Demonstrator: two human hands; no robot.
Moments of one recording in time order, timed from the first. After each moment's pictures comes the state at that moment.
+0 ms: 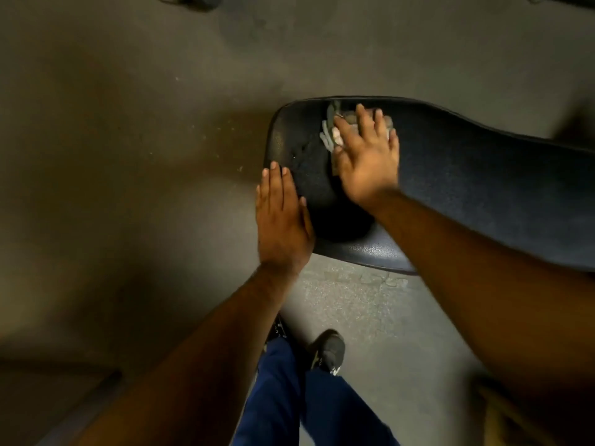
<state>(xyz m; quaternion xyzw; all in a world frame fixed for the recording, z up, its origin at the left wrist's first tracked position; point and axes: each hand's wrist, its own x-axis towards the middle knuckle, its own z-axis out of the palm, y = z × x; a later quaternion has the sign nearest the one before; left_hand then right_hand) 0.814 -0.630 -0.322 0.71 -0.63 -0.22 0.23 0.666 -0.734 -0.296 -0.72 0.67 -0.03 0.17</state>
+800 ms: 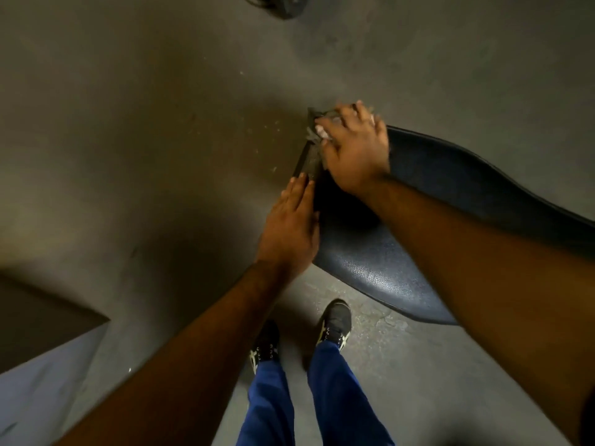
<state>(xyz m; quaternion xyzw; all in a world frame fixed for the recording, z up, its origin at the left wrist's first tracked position) 0.825 -0.634 -0.296 0.72 -0.61 -0.27 0.19 0.721 -0.794 -0.298 -0.85 0.51 0.01 0.15</state>
